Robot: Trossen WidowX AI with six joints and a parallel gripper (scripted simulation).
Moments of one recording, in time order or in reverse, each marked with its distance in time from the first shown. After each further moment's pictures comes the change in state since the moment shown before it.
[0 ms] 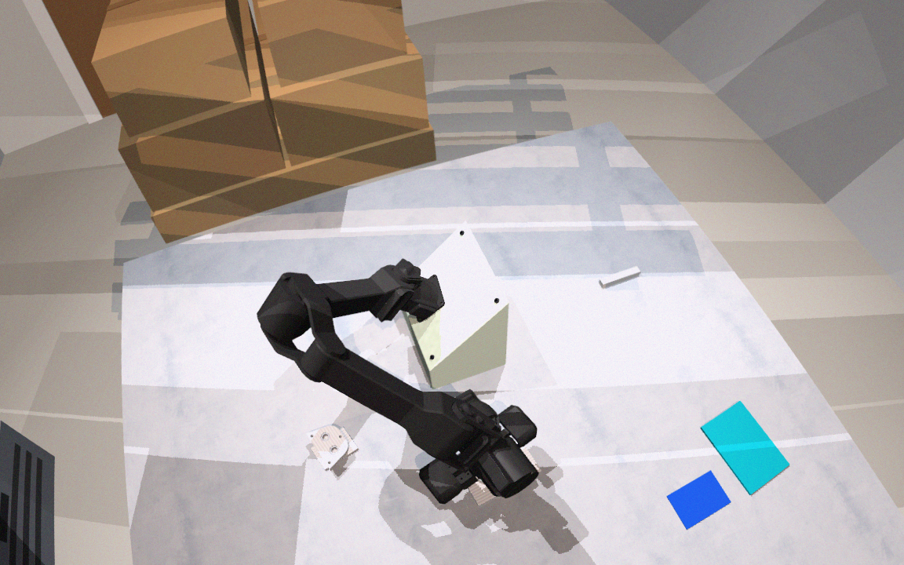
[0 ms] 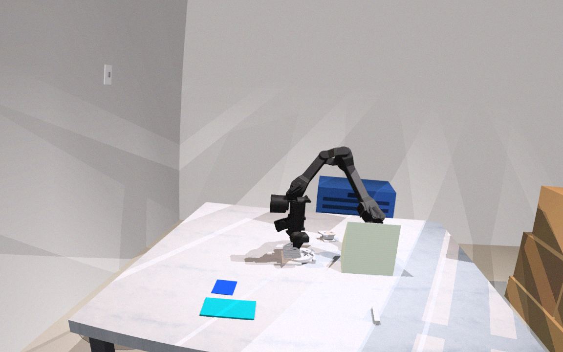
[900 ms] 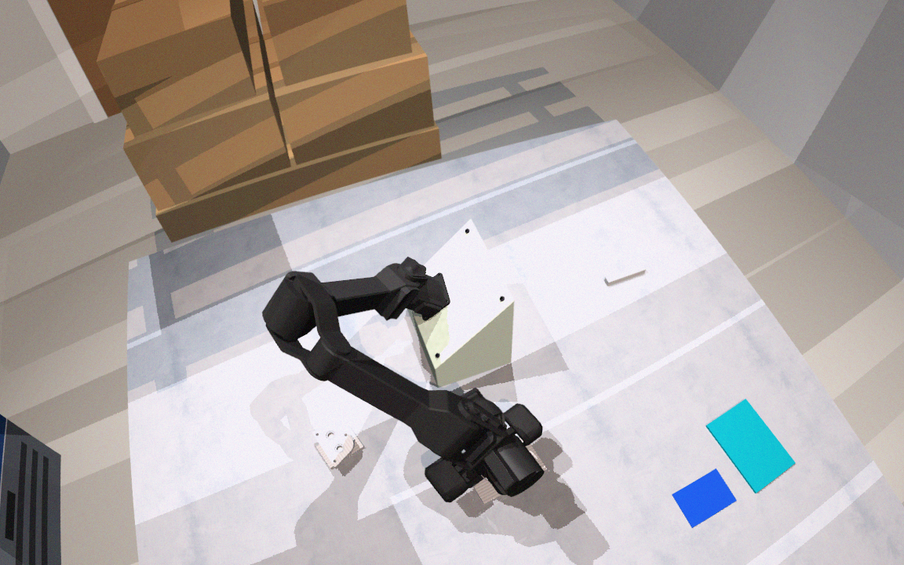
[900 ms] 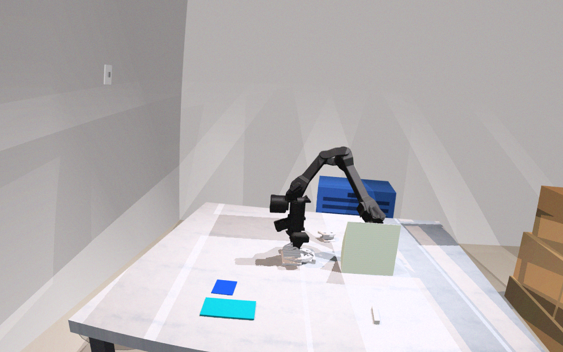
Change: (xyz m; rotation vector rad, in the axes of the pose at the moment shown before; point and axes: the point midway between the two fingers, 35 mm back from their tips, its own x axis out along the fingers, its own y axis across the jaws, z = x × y) arm 0.001 0.000 0.000 -0.002 0.001 0.000
